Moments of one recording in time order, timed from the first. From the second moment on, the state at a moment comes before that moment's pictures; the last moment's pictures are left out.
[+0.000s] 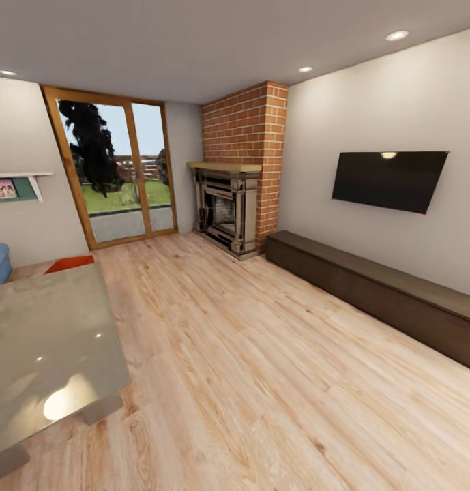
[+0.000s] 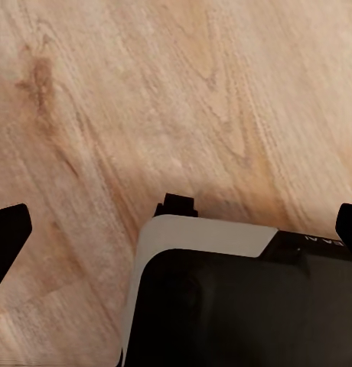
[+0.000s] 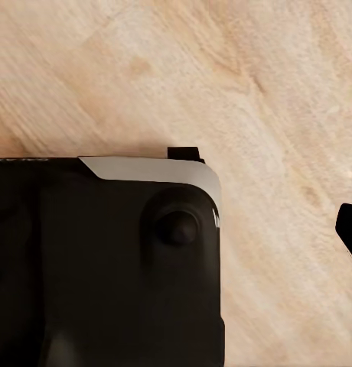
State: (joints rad) left arm -0.24 0.03 -0.10 -0.01 0.27 -0.09 0.04; right arm -0.13 0.01 0.05 0.03 -0.05 -0.19 -0.04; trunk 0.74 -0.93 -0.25
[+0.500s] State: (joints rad) left arm -0.23 0.03 -0.10 0.00 0.28 -0.08 0.05; right arm -0.13 0.00 0.05 0.03 -0.04 -0.21 -0.04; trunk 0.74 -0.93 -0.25
